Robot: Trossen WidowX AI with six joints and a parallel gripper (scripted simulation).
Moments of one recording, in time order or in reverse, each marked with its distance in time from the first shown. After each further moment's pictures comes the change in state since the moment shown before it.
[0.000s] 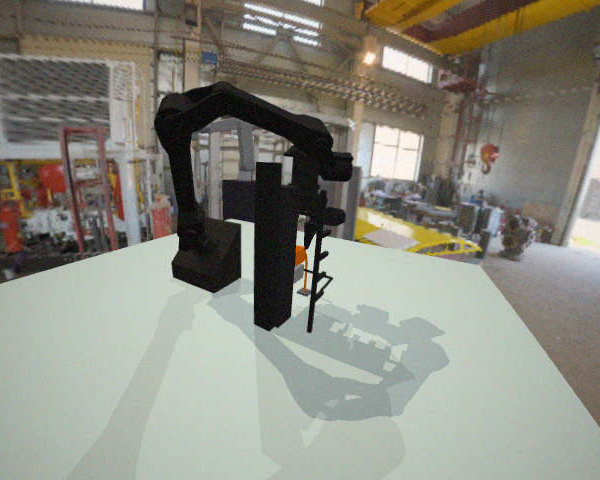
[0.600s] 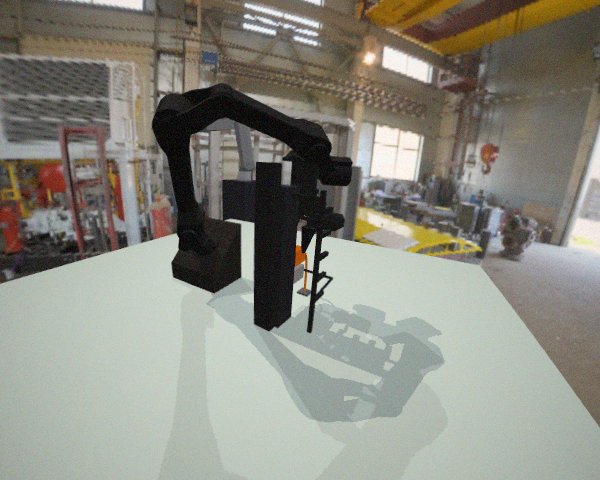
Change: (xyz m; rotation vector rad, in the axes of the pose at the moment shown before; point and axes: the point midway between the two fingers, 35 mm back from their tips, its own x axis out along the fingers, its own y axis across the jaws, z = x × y) arm 0.010 0.001 -0.003 -0.002 0.002 0.001
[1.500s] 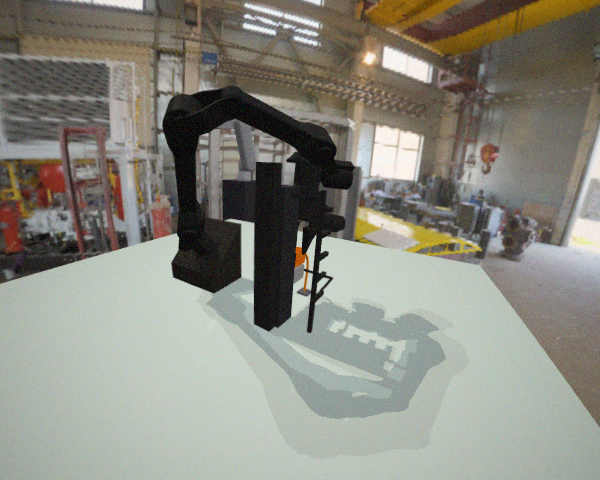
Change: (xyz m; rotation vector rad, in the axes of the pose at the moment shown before) arm 0.004 -0.001 0.004 -0.006 0.056 0.009
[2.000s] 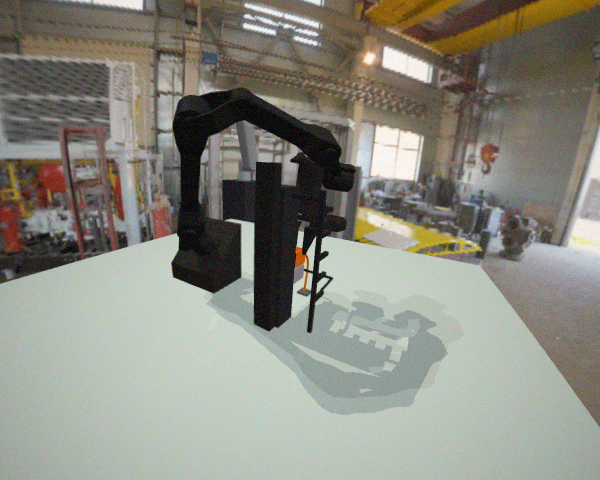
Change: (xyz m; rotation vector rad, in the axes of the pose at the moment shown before) arm 0.001 -0.001 0.003 -0.011 0.054 0.011
